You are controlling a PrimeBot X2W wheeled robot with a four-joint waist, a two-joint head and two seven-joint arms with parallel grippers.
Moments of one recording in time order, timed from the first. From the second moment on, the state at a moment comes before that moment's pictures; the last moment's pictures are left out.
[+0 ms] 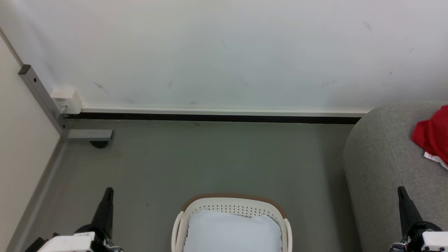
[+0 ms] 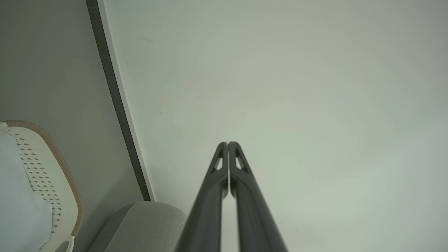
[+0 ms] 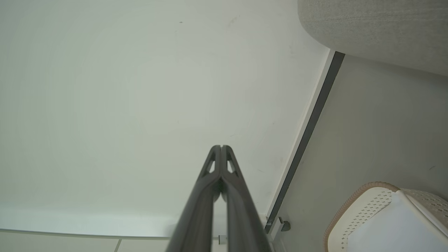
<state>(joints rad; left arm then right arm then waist) -0.10 0.05 0.11 0.25 -1.61 -0.13 0.11 -0.10 -0.05 -0.11 0.25 1.61 0.13 0.11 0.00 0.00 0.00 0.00</state>
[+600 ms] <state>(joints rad) -0.10 0.05 0.11 0.25 -1.61 -0.13 0.11 -0.10 -0.05 -0.11 0.25 1.61 0.13 0.11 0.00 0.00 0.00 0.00</state>
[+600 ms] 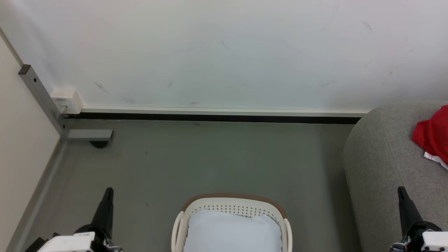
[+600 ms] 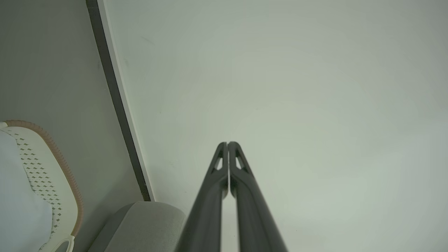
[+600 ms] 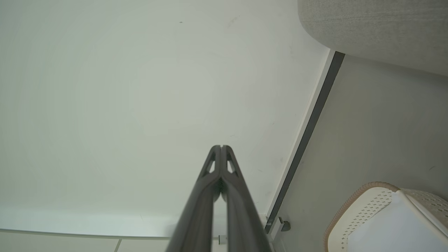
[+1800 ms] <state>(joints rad) -0.10 0.05 0.11 0.25 -1.61 -0.13 0.11 -0.10 -0.05 -0.11 0.25 1.61 0.13 0.11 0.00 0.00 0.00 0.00</state>
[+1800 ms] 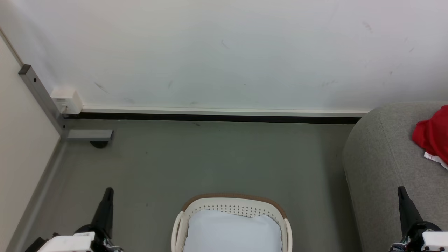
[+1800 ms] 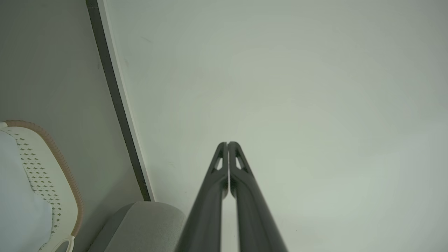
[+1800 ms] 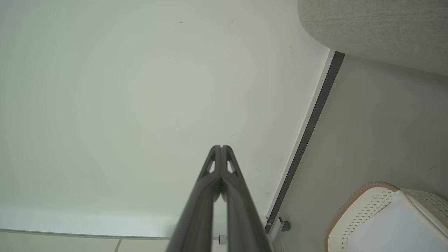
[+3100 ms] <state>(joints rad) -0.10 0.05 0.11 0.25 -1.61 -0.13 0.11 -0.10 -0.05 -0.11 0.25 1.61 0.13 0.11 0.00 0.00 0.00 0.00</state>
